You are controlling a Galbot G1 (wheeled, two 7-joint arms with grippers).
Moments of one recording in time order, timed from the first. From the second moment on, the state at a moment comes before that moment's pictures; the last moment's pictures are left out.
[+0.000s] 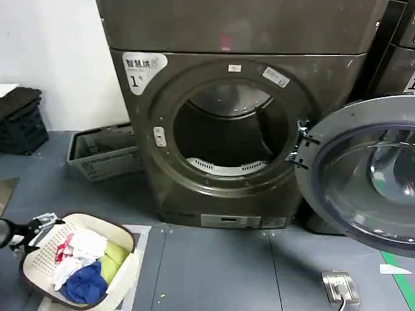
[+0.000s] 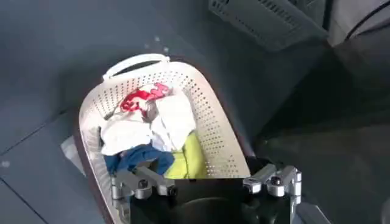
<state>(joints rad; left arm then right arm) 1.49 -0.49 -1.07 -1.87 -2.47 0.67 -1.17 -1.74 1.51 1.86 1.74 0.32 -0.01 0.20</state>
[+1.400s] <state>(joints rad) 1.44 -0.49 -1.00 -1.83 -2.49 0.74 -1.20 -1.75 1.51 1.87 1.74 0.33 0.01 0.19</state>
